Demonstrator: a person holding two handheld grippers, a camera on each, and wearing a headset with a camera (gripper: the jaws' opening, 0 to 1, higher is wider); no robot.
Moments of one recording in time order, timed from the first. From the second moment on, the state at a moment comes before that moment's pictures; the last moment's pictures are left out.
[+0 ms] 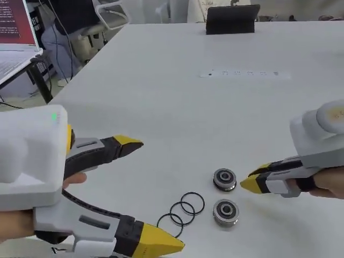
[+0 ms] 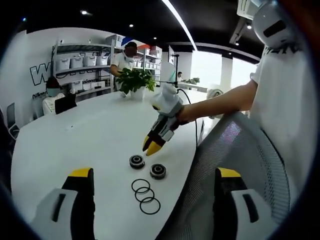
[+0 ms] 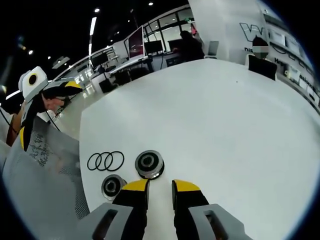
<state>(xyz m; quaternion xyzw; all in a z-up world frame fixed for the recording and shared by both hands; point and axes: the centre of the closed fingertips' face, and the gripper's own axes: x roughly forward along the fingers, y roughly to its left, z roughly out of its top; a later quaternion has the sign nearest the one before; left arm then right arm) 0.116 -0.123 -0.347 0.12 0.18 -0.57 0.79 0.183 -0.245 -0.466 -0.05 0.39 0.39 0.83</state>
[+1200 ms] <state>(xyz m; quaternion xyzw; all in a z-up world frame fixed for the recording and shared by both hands) 0.186 -0.195 -0.328 0.16 0.12 -0.63 0.75 0.181 -0.231 -0.474 -0.08 0.36 0.43 0.83</state>
